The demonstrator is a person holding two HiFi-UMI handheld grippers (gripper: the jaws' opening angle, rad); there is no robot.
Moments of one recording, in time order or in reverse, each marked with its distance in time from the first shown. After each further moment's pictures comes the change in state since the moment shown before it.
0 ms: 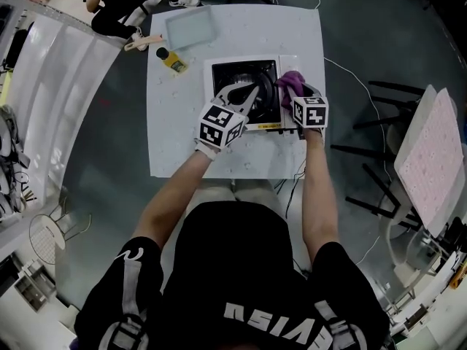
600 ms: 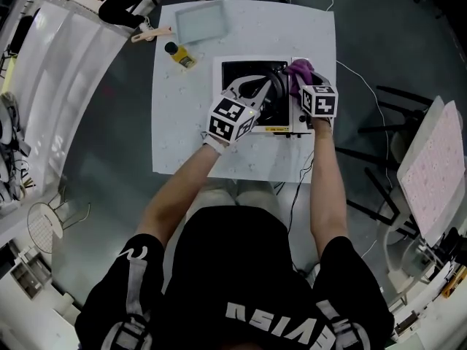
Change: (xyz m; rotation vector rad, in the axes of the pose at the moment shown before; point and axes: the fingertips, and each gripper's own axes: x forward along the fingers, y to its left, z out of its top) left arm 0.014 0.017 0.012 -0.005 -0.020 0.012; right arm 0.036 -0.007 0.038 -0.052 -0.013 0.015
